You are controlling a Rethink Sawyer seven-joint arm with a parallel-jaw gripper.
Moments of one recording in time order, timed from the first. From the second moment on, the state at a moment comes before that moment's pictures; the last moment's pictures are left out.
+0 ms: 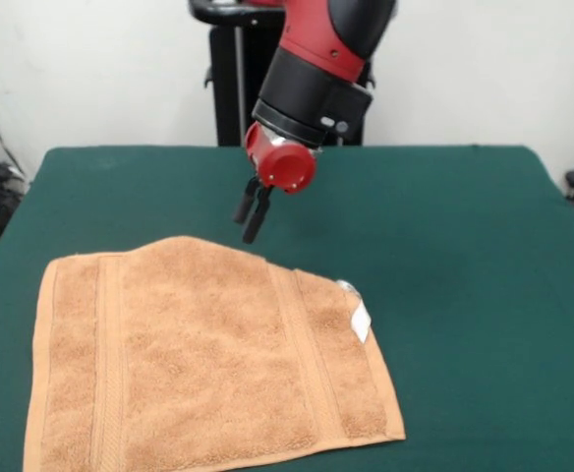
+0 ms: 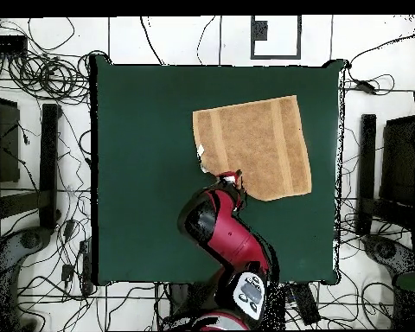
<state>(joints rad) 0.10 -0.45 -0.36 1.92 0.57 -0.22 2.56</state>
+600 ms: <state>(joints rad) 0.10 -0.43 -0.33 1.93 0.63 -0.32 2.56</state>
